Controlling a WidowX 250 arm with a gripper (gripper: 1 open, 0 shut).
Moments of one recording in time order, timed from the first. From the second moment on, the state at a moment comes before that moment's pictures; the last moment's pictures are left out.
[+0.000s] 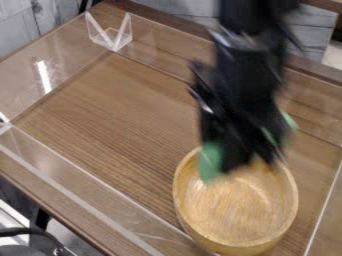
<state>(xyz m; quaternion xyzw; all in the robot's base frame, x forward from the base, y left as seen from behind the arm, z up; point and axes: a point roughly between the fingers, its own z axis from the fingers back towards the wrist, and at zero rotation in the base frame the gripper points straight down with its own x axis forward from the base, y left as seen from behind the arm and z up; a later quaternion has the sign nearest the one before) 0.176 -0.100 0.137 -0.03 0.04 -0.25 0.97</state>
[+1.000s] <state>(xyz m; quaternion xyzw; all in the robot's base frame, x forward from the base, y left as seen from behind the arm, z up) 0.181 -0.113 0.106 -0.02 0.02 -0.20 0.98</state>
